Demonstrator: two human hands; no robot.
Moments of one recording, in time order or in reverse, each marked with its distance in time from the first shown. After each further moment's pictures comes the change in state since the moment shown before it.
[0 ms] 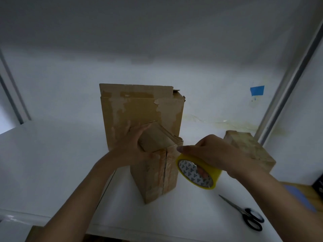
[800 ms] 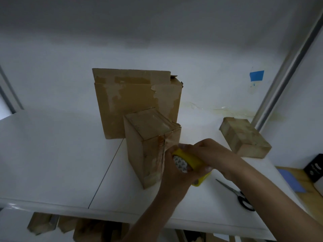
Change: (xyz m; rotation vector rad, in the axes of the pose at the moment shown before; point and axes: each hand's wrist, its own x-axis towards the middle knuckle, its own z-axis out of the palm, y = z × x) left_hand -0.063 0.095 0.135 -0.999 0.153 -0.054; right_hand -0.002 0.029 0.028 0.203 -0.092 0.086
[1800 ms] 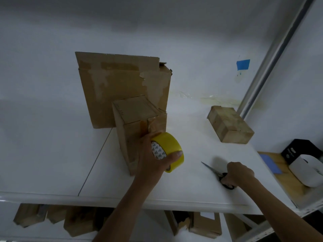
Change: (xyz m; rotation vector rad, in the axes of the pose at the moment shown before) left_hand -0.006 -0.011 -0.031 0.134 0.085 0.021; right_hand 0.057 0.192 -0.011 -0.823 0.067 0.373
